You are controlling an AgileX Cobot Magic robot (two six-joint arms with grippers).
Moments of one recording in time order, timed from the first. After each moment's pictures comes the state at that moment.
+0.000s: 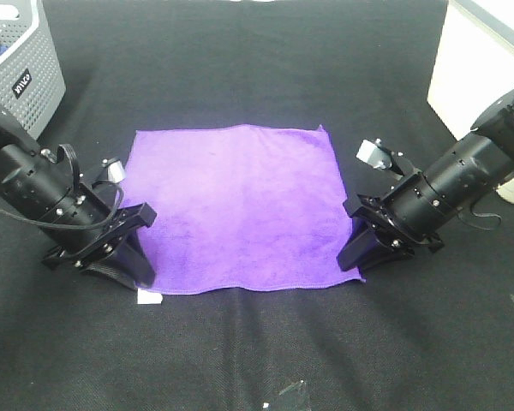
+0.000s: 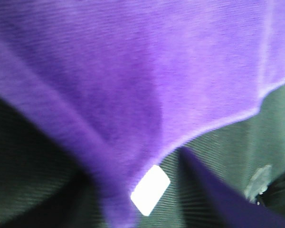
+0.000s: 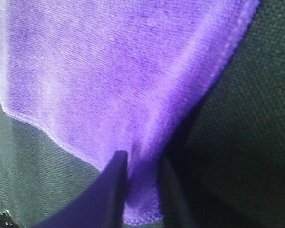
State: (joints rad) left arm -0.17 2.13 -1.10 -0.86 0.82 0.58; right arm 0.11 2.12 -1.05 0.91 0.80 -0.79
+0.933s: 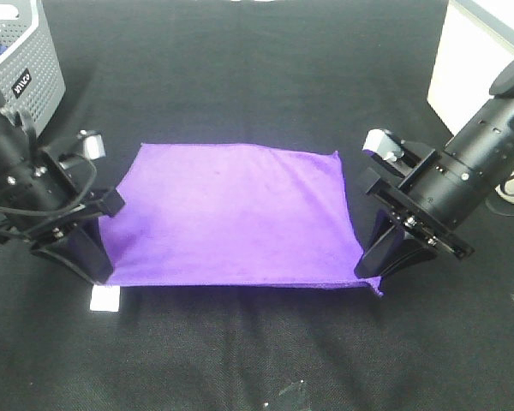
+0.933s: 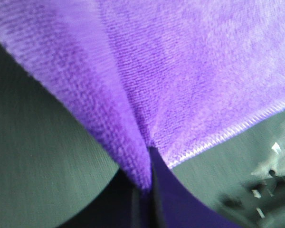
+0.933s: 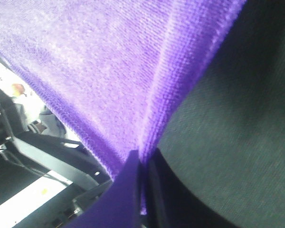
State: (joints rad) left arm -0.18 1.89 -1.09 -0.58 1.00 0.37; right arm 0.12 1.95 -1.05 0.77 1.13 -0.49
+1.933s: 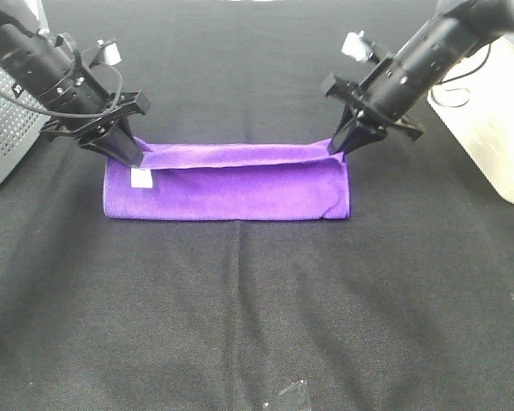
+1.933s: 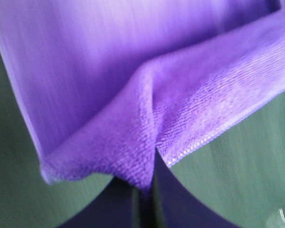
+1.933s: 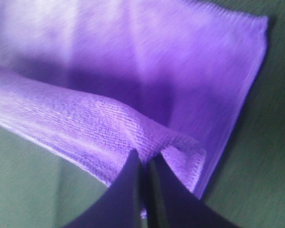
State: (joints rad) left arm -0.12 2.22 -1.71 -0.57 1.00 0.36; right arm 0.12 2.34 -1.86 0.64 1.09 -0.29
